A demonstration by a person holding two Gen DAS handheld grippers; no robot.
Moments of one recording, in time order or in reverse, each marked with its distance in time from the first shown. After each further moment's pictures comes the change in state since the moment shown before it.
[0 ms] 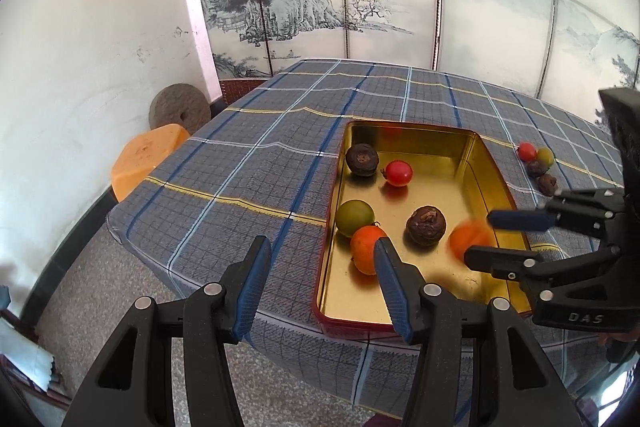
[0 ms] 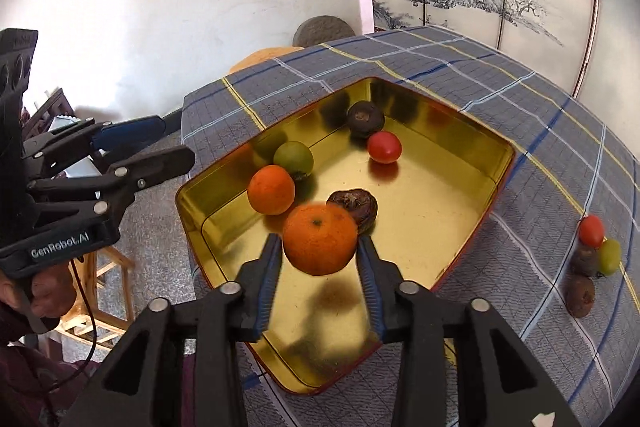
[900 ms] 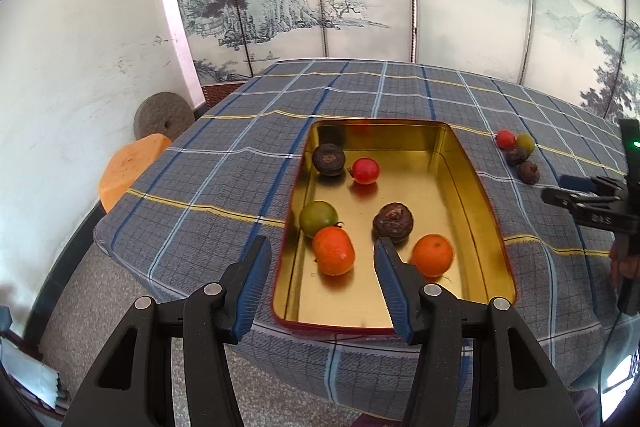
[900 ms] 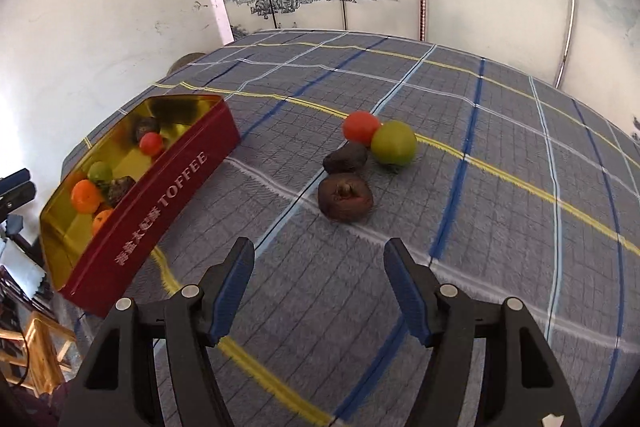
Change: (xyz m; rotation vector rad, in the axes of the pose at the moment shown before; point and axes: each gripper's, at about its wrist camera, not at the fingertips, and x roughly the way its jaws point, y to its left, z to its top) left arm -0.002 -0.030 0.004 0.067 0.011 -0.045; right arm -0.050 -0.160 -0.076 0.306 -0.056 -0.323
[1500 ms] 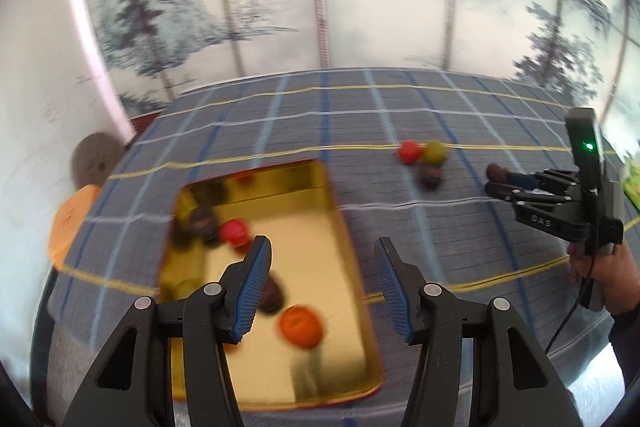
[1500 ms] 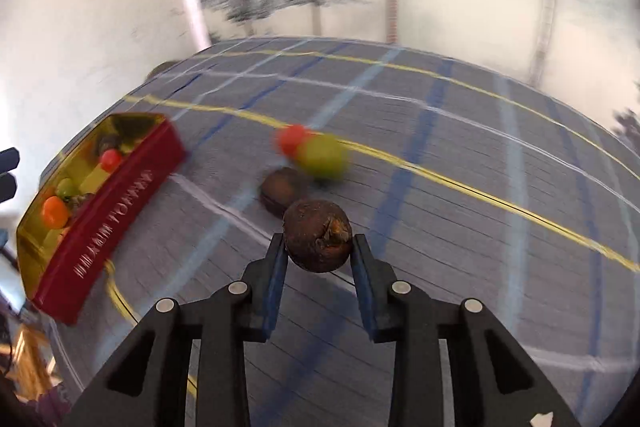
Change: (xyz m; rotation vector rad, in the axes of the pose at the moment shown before) left arm 0.015 -0.110 0.064 0.202 0.025 -0.225; right arm -0.027 -0.060 -0.015 0.077 -0.029 -0.147
